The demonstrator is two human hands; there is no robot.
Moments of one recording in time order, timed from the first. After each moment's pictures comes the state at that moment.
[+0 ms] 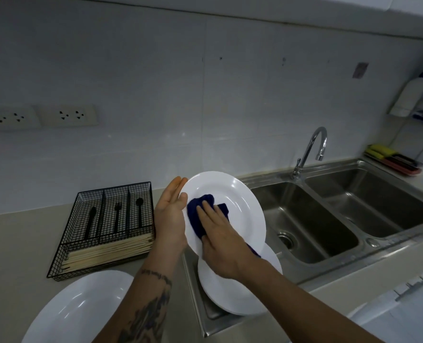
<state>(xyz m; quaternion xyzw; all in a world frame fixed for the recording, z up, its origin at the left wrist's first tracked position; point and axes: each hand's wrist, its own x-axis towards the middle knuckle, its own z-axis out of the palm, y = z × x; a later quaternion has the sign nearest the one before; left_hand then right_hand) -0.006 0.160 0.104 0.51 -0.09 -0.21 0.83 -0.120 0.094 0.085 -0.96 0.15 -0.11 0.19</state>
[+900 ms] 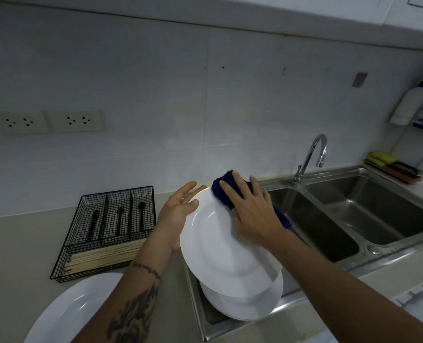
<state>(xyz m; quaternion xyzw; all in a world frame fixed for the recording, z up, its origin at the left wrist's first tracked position) 0.010 0.166 0.110 0.52 -0.19 -0.35 0.76 -0.117 0.018 0.111 -0.97 0.21 -0.15 -0.03</state>
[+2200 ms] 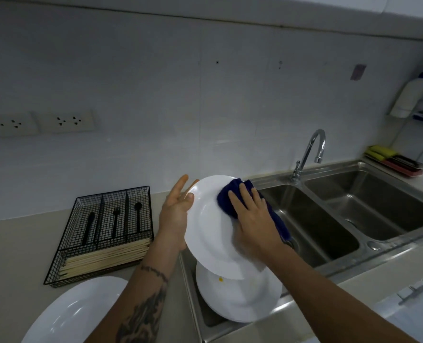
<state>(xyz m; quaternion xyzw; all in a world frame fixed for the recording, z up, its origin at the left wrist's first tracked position) 0.001 0.144 0.104 0.52 -0.16 -0.29 0.79 -0.131 0.017 0.086 -0.95 0.25 -0.16 0.06</state>
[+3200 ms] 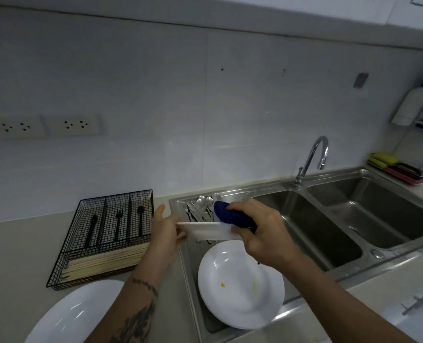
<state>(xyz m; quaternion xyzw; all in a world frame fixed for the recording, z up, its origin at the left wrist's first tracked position) 0.016 0.161 0.082 0.59 -0.02 -0.28 0.76 -0.154 0.031 0.115 -0.91 0.06 -0.36 0.22</state>
